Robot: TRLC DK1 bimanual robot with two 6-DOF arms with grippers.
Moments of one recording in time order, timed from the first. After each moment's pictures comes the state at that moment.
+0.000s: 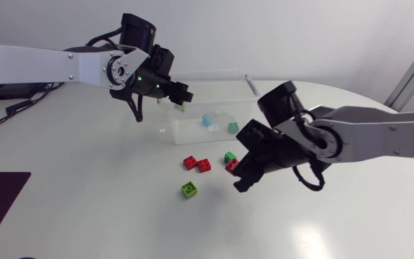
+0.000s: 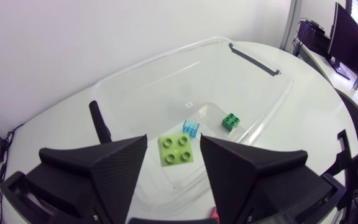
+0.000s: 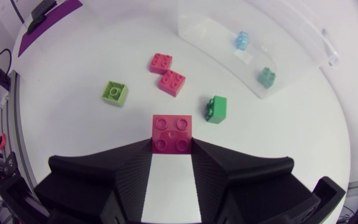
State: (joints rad) left arm -0.40 1.90 1.44 -0.20 0.04 0.11; right arm 0.54 1.55 0.88 -0.34 -0.14 -0.29
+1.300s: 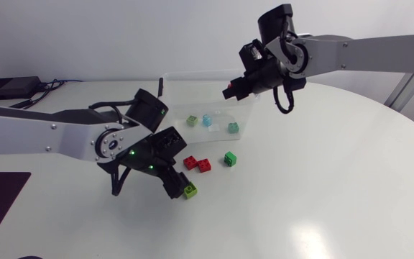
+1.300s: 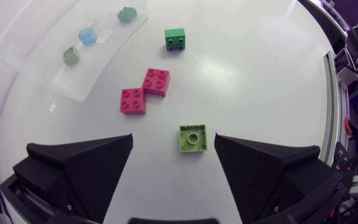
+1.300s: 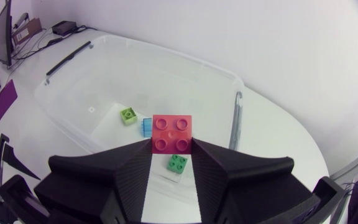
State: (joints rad) left arm -0.57 1.69 0.95 -0.33 0.16 0.40; right arm 0.37 1.90 1.49 -0.29 -0.01 -0.15
